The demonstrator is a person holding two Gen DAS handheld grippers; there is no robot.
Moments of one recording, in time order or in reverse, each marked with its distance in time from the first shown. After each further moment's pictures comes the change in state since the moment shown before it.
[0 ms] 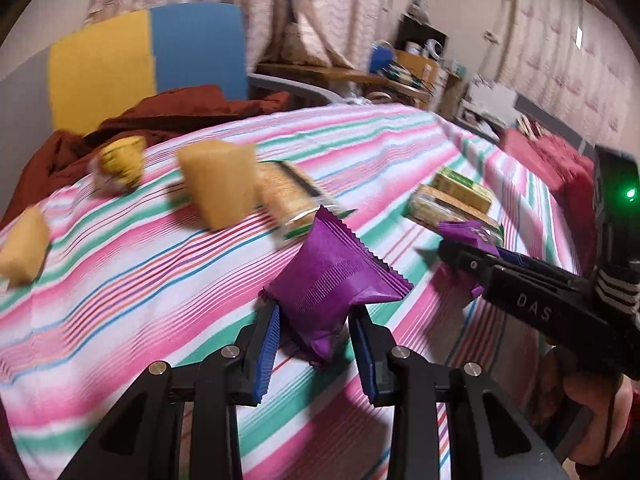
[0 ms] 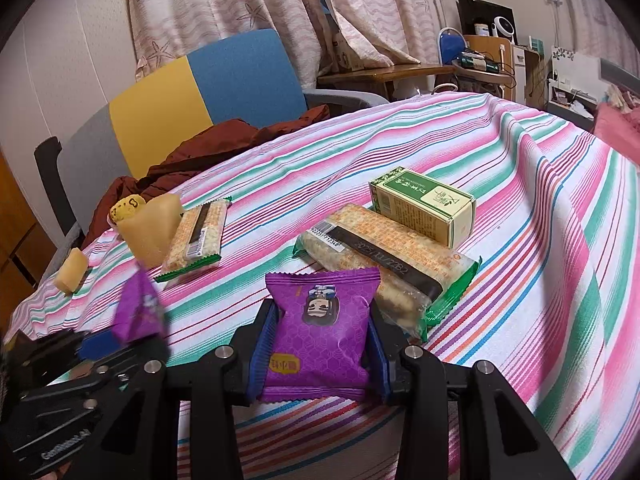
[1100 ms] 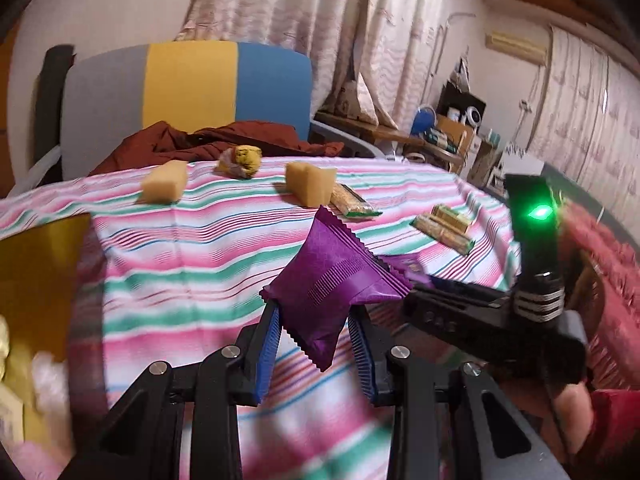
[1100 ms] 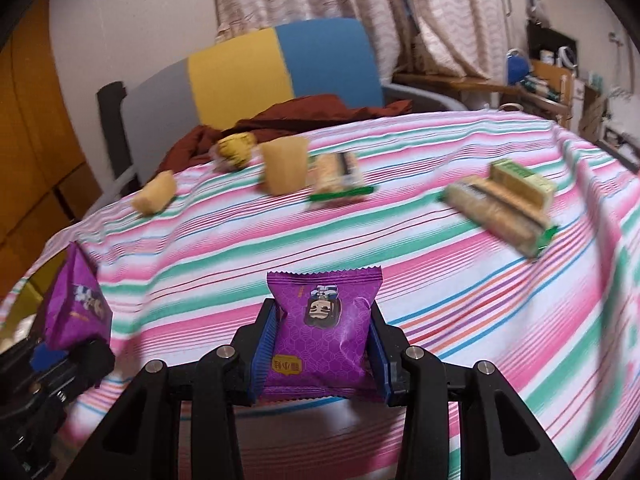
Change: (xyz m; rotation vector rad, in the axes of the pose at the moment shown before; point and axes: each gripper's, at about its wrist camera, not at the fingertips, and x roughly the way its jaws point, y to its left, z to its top) left arm -0.146 0.020 -0.096 -0.176 -0.199 0.082; right arm -0.042 0.099 -0.060 -0.192 0.050 0.178
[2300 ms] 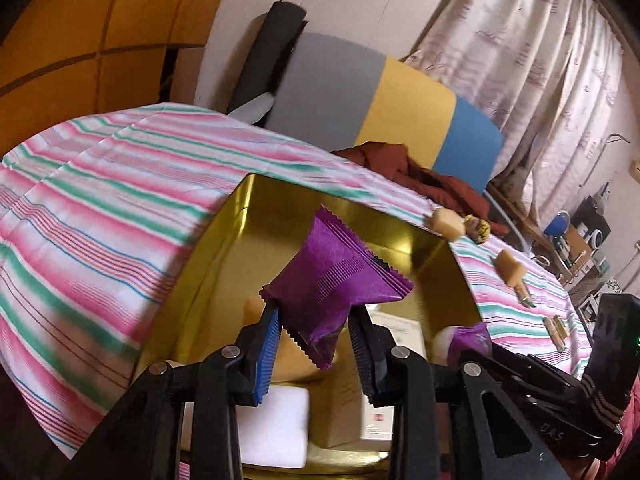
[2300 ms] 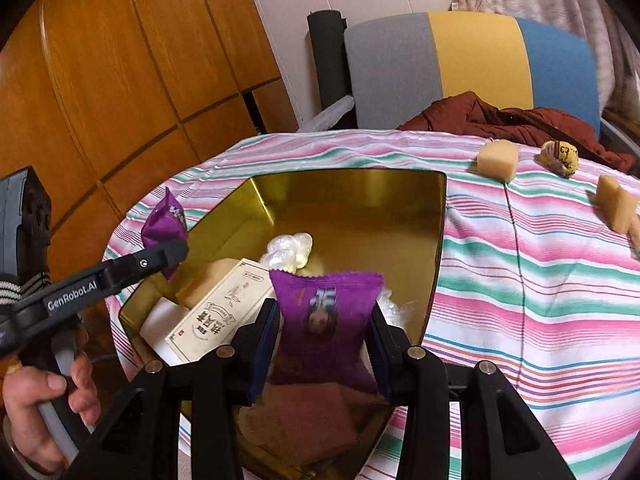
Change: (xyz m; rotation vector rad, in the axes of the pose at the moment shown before) left arm -0.174 0.233 -0.048 -0.486 -0.046 0.391; right arm -0.036 0.263 -0.046 -0.356 0.163 0.498
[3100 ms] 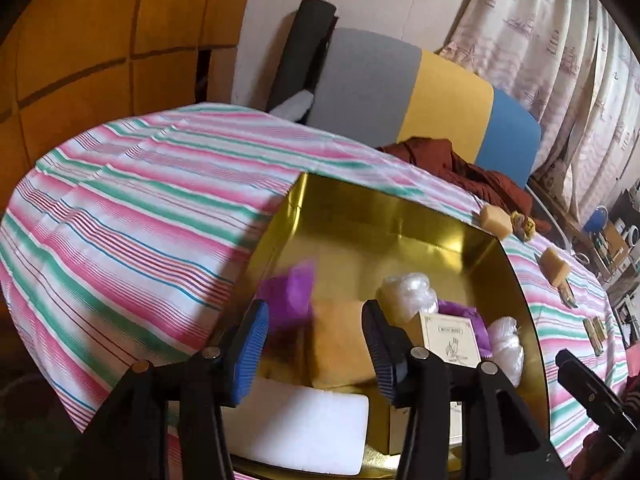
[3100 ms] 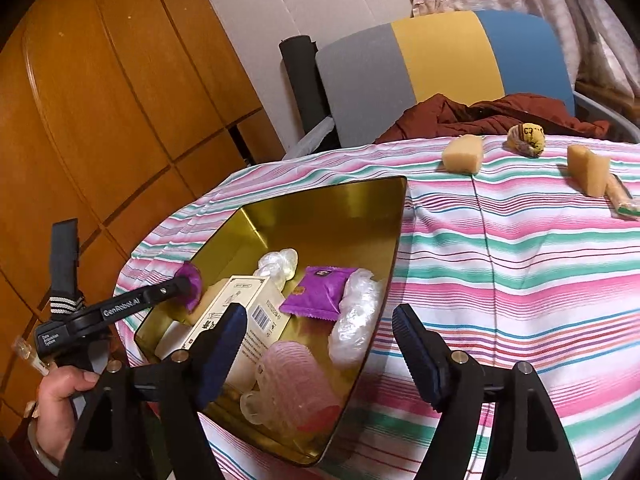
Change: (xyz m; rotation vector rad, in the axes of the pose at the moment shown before) left arm 0.000 0.014 0.005 0.008 -0.004 0.175; right arm -0.037 -0.022 -0.014 0.121 -0.103 0.014
